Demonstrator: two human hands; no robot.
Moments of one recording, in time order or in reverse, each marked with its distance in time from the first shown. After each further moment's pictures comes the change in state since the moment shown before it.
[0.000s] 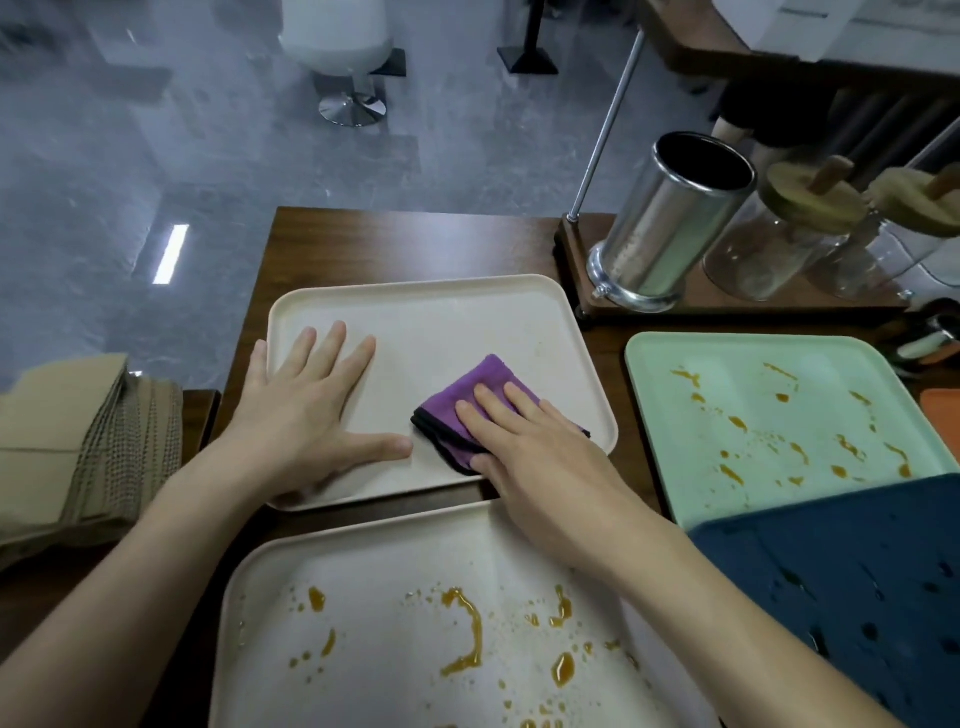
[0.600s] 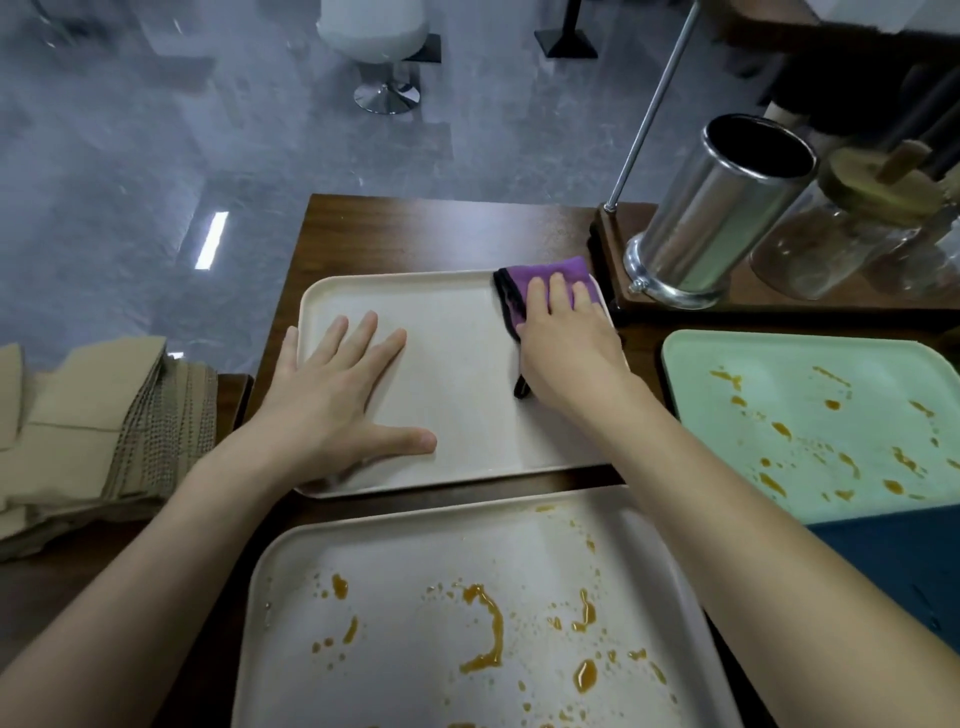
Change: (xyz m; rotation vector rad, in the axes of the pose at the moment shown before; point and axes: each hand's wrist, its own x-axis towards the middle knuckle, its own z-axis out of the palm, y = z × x) left_hand 0.001 -0.009 0.004 -0.037 0.030 0.047; right_hand 0.103 0.035 -0.018 -0.184 0.144 0.307
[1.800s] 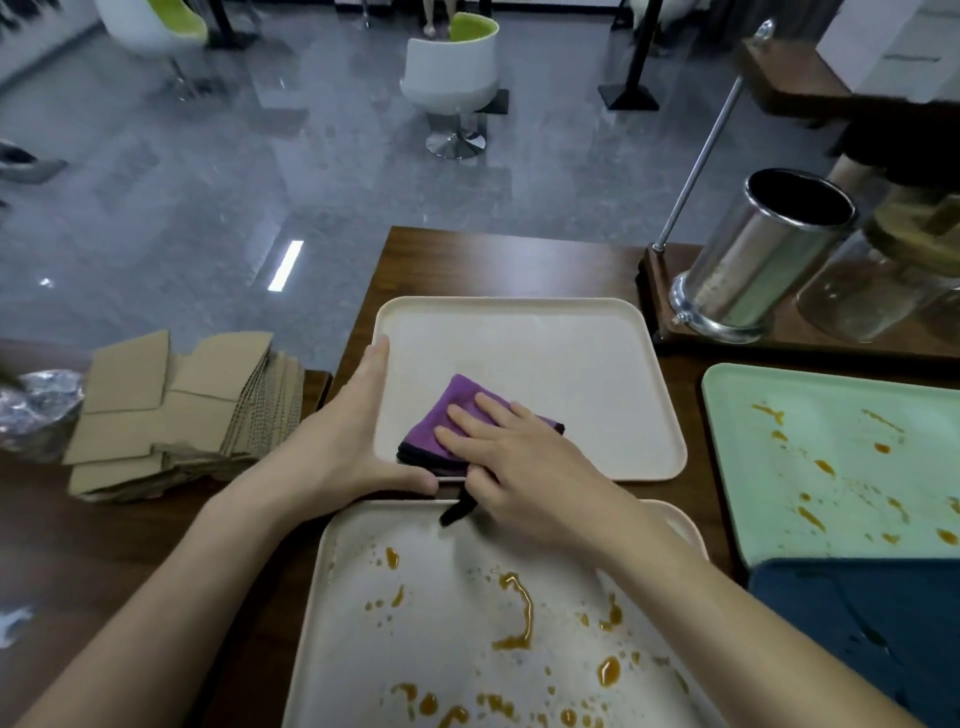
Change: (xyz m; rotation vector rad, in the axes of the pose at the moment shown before) left_hand -0.078 0.003 -0.022 -0.601 0.092 -0.040; right_hand -0.095 -0.054 0.002 0.240 -0.084 -0.665
